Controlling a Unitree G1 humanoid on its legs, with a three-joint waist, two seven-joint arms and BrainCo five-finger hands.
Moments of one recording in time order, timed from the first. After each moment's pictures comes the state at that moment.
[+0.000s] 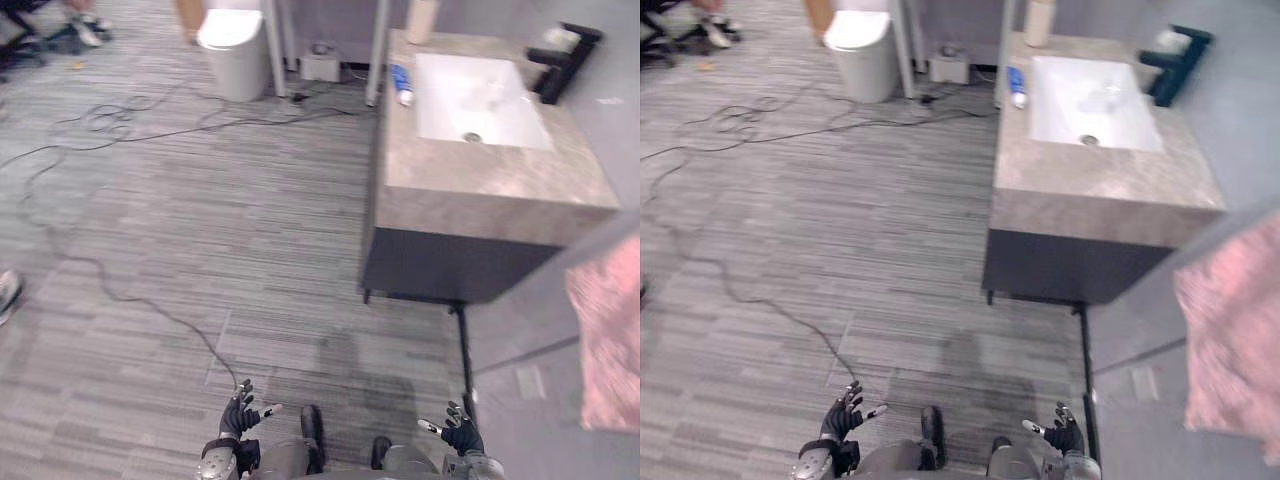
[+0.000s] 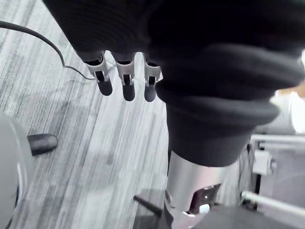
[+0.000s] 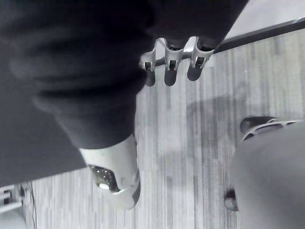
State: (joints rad) left arm 0.20 0.08 0.02 0.75 -0.15 -0.20 0.01; right arm 0.18 -0.09 -0.15 0.81 0.08 -0.15 -0.02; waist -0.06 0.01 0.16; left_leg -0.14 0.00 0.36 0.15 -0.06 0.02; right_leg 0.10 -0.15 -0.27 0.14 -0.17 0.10
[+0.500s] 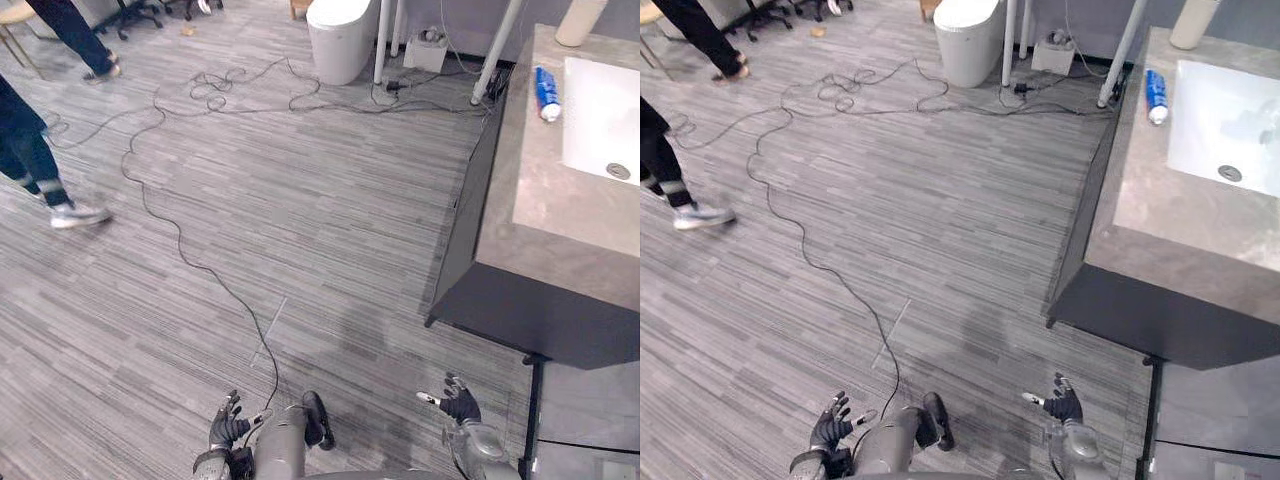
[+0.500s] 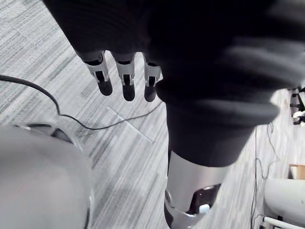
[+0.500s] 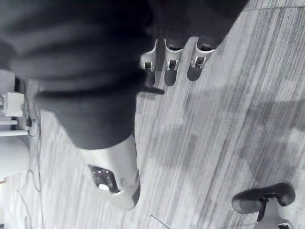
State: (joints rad) left arm 0.18 0.07 0.08 0.75 -0.16 -0.20 0.03; right arm 0.09 -0.10 -0.15 0.85 0.06 -0.14 -0.02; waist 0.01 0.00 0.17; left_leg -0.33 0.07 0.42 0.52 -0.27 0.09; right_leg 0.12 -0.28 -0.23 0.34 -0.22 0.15
